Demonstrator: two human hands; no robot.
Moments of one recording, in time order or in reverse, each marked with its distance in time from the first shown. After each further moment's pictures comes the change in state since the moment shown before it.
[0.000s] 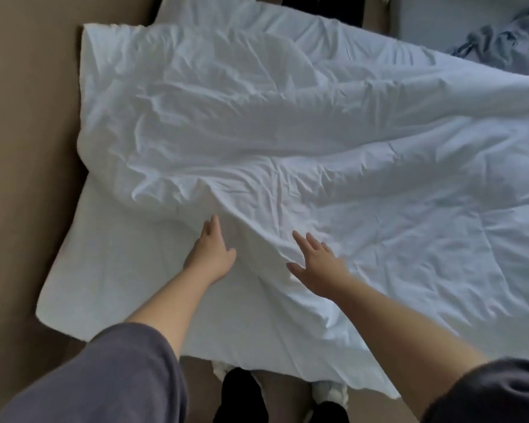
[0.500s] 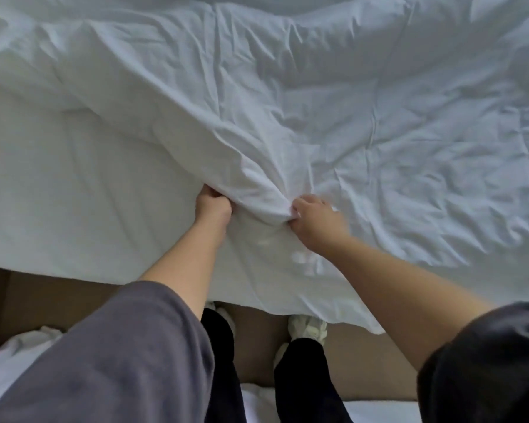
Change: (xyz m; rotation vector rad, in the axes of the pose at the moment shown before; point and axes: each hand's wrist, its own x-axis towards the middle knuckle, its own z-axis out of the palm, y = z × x) left_hand 0.027 0.014 0.235 -1.106 0.155 -0.285; right_hand 0.031 0.152 0.131 -0.028 0.113 -0.030
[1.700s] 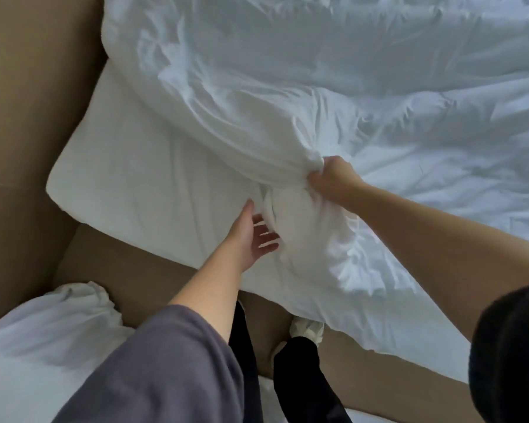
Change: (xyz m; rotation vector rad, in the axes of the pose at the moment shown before) left_hand -0.114 0.083 -0.084 -0.412 -0.245 -0.473; right_hand -0.015 -0.156 -0.159 0.325 -0.060 0.021
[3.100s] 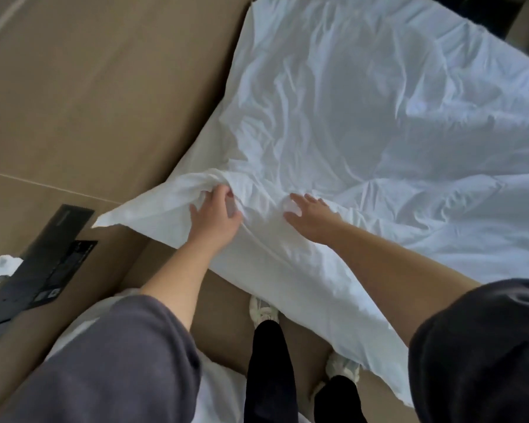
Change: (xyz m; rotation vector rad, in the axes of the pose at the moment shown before) left_hand -0.113 0.160 -0.163 1.167 0.532 0.689; right_hand -0.017 -0.169 0.098 -0.502 -0.224 -0.205
